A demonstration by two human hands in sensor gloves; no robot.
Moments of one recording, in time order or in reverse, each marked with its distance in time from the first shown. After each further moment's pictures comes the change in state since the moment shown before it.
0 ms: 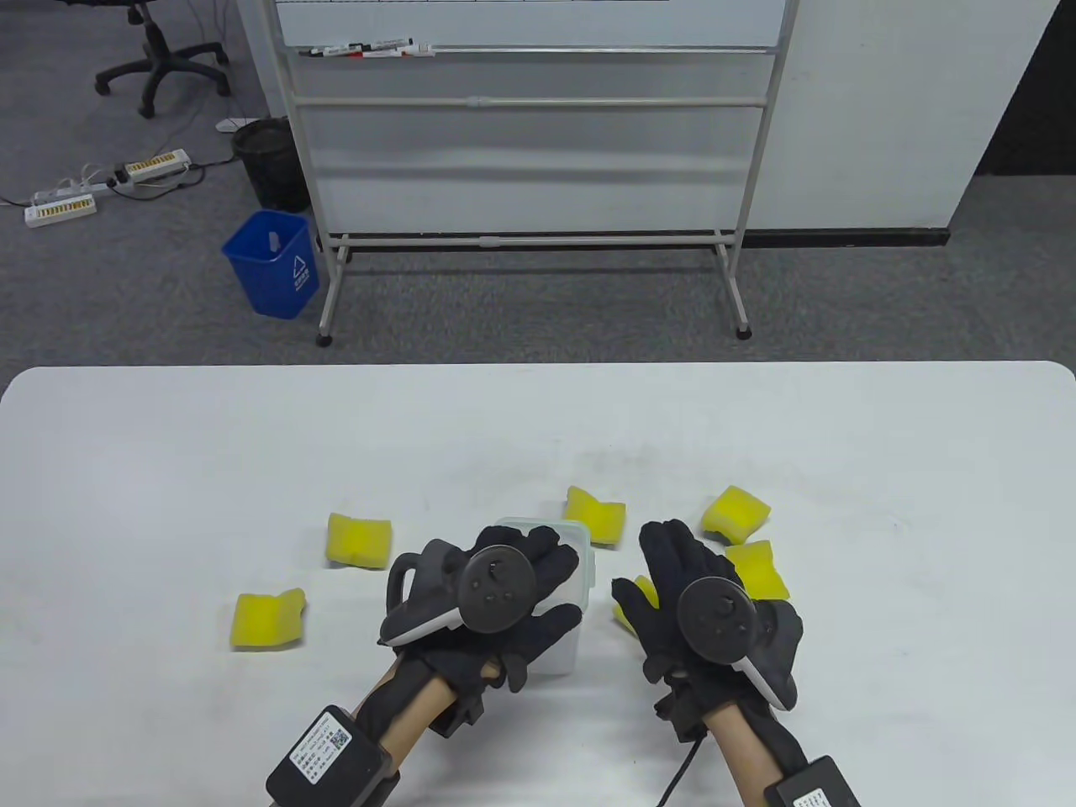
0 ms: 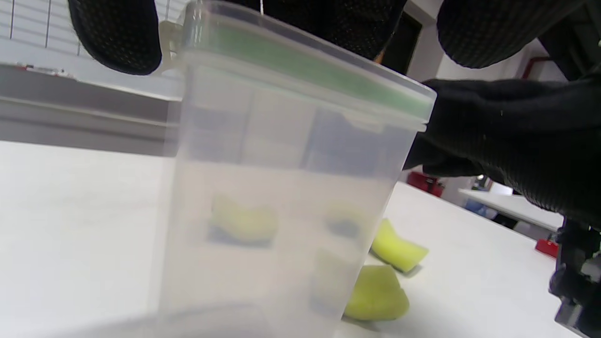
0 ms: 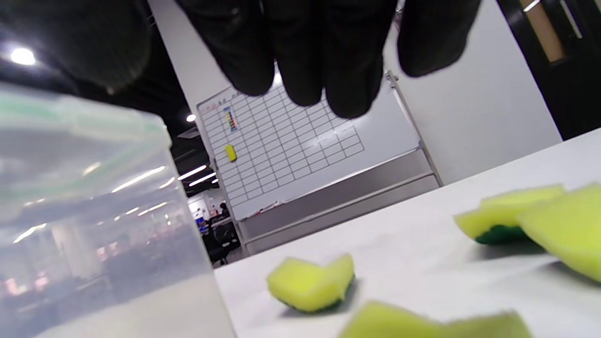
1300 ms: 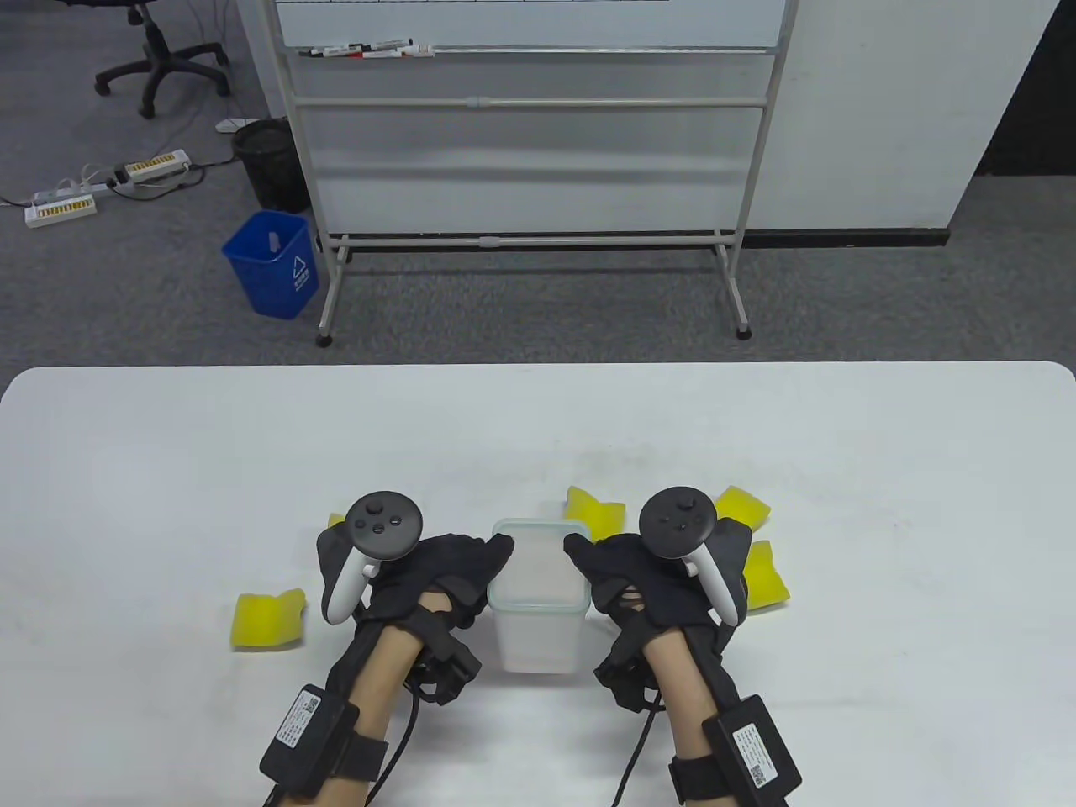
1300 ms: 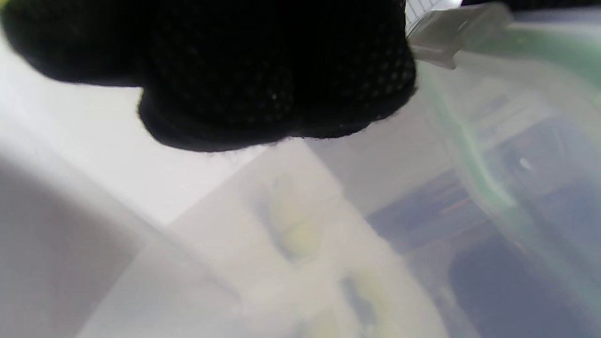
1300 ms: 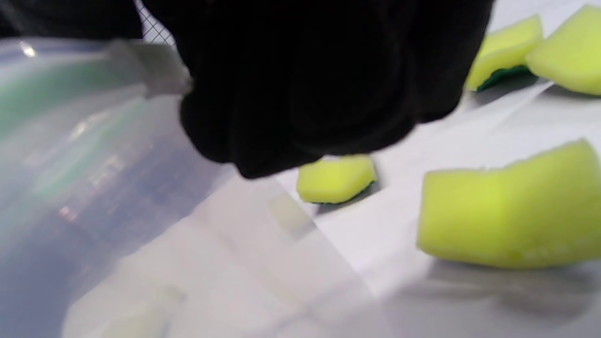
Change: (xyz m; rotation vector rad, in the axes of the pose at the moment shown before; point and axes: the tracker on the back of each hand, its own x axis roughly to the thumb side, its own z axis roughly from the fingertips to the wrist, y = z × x) left_hand -0.105 -0.044 -0.006 0.018 0.412 0.730; right_hand 0.026 0.024 -0.047 0.391 0.318 -0.207
